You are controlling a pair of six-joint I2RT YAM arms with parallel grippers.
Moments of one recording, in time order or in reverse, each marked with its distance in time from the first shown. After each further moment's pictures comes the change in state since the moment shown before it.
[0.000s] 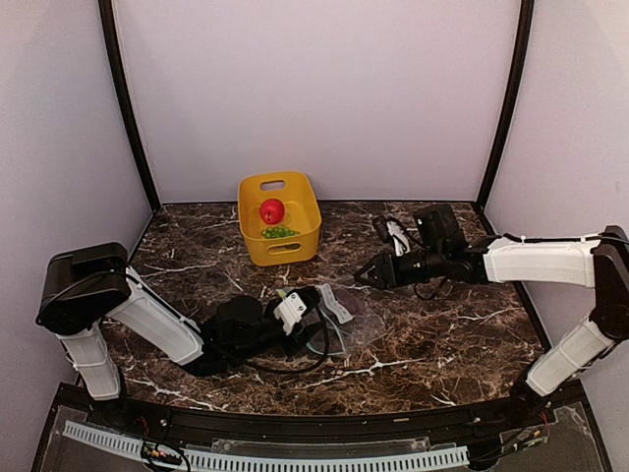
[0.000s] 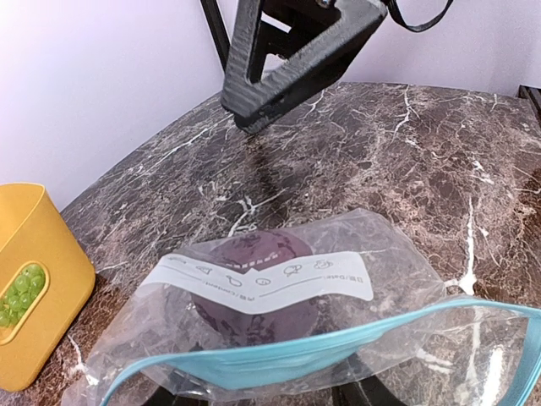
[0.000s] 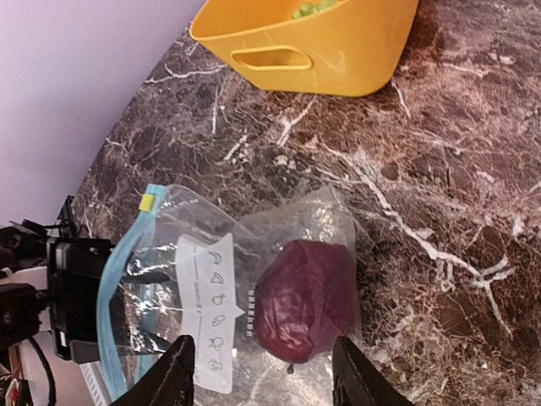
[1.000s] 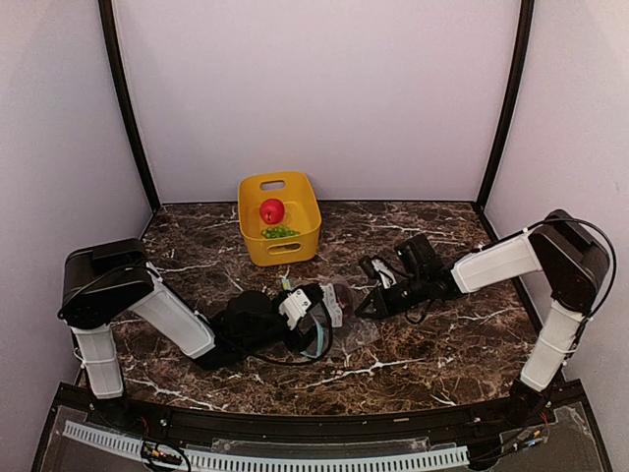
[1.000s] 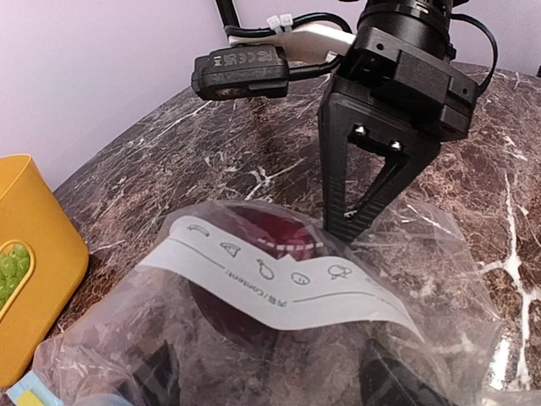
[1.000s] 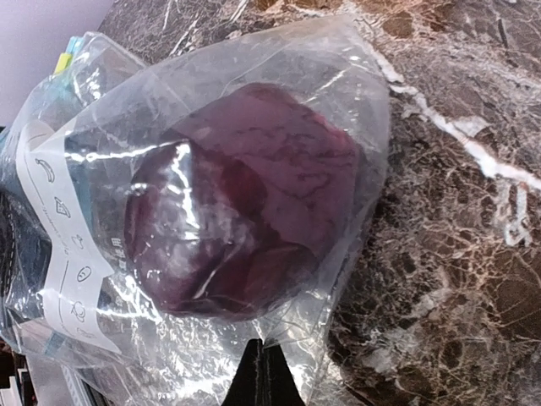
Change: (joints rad) left arm 0.064 0.104 0.057 -0.010 0.031 0.002; right arm -0.023 0.280 -0.052 0.086 -0.114 -0.085
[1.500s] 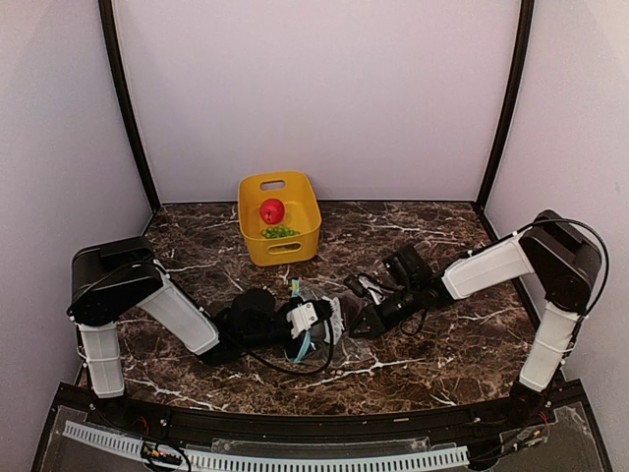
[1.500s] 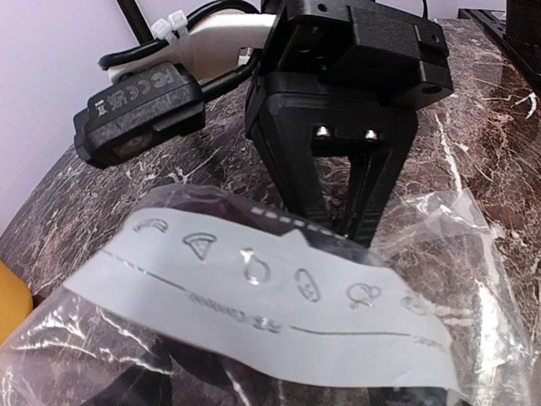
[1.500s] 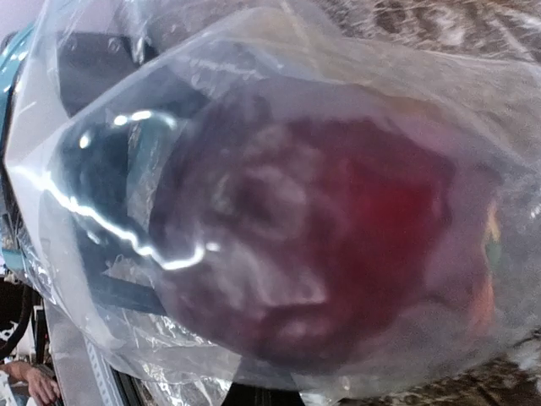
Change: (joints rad) left arm 0.039 0.048 0.034 -0.055 0.263 0.155; right arm 0.072 0.040 0.008 -0.053 -0.137 -0.072
